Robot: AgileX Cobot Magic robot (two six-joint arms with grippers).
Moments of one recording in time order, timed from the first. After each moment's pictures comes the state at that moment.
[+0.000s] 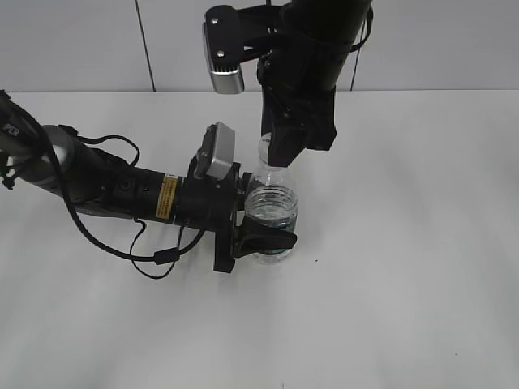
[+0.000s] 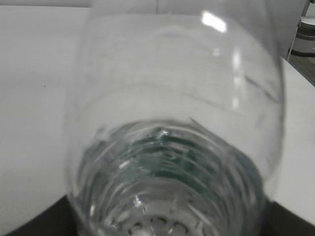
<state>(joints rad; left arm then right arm) -0.37 2.32 -1.18 1.43 -1.14 -0.57 0.64 1.99 -1.77 0.21 1.23 -1.28</state>
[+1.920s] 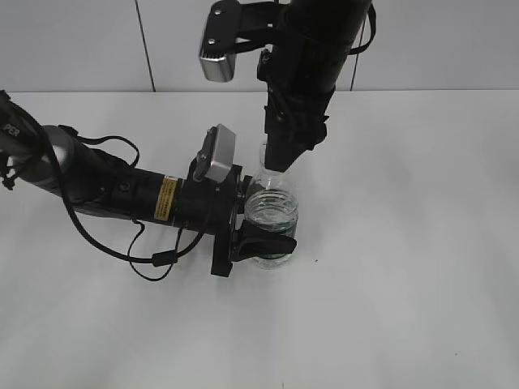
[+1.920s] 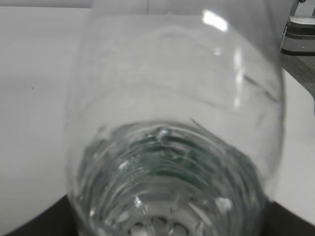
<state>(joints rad) -0.37 2.32 -1.18 1.46 -1.15 -0.57 0.64 1.99 -1.77 0.20 1.22 -1.08</state>
